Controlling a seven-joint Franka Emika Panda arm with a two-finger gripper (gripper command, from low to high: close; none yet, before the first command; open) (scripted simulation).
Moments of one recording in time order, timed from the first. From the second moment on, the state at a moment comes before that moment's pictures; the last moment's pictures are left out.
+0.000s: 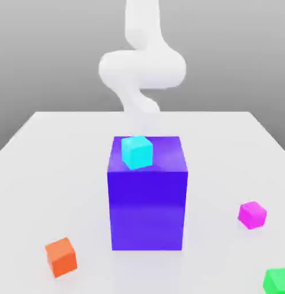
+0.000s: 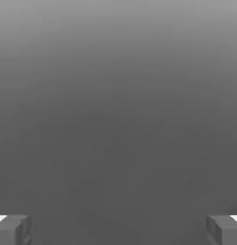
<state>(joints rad) 0.02 -0.71 0.05 -2.34 0.01 2.35 0.83</state>
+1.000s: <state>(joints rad) 0.51 0.34 0.20 -2.66 -0.42 2.98 1.52</state>
